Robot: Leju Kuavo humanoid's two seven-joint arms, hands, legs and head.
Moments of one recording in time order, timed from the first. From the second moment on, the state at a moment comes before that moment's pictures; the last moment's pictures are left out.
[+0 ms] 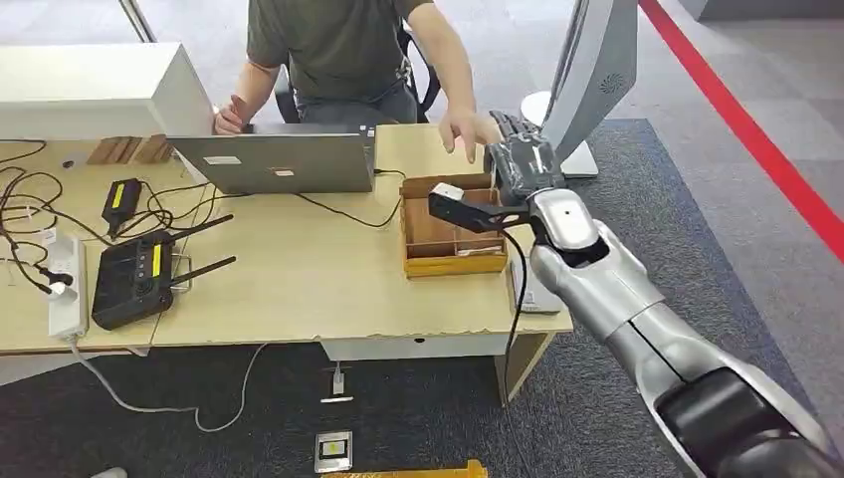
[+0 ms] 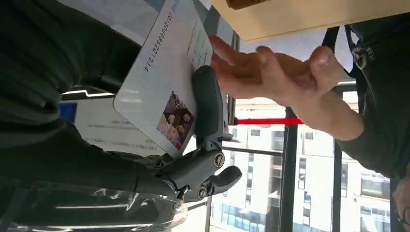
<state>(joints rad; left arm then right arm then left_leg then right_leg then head) -0.15 0.09 -1.29 -0.22 1.04 0.13 -0.23 -0.88 -0.22 0.72 -0.94 1.01 -0.14 0.32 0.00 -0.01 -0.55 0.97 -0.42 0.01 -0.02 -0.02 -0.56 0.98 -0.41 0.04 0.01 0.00</state>
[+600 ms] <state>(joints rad) -0.14 0.09 -1.29 -0.22 1.07 0.14 -0.23 -0.91 -0.16 0.75 -0.86 1.02 -0.17 0.28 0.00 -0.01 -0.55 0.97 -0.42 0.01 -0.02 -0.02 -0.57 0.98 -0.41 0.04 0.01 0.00</state>
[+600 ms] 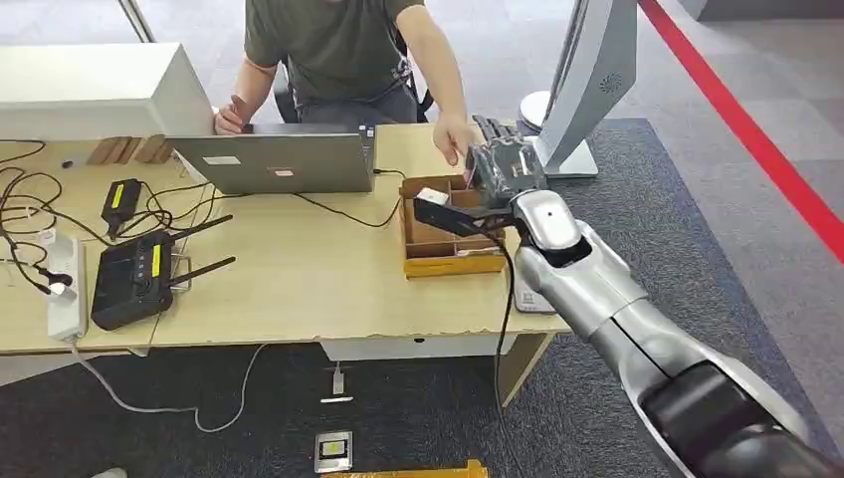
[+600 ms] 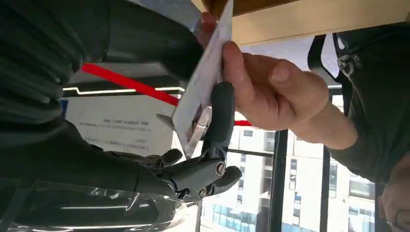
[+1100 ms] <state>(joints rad) -0.14 0.09 -1.29 -0.21 1.10 0.14 -0.20 -0.84 -0.20 0.76 -0.96 1.01 -0.13 0.33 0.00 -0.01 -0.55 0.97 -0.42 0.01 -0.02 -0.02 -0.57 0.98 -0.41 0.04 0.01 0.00</state>
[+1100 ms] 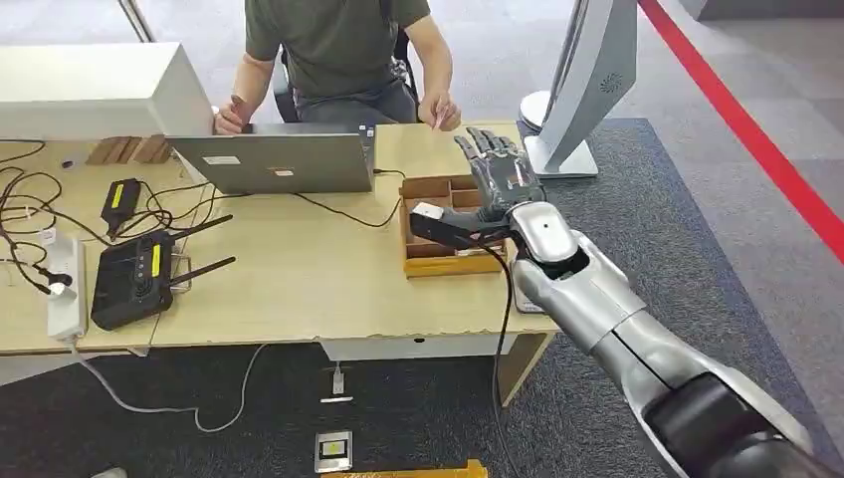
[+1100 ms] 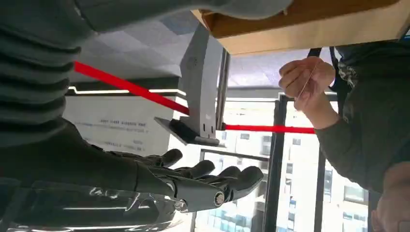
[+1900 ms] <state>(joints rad) -0.13 0.09 -1.28 -0.21 1.12 0.16 -0.21 -0.39 -0.39 0.60 -1.41 0.87 -0.37 0.46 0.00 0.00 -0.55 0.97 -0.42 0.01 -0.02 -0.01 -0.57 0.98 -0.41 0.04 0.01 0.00</state>
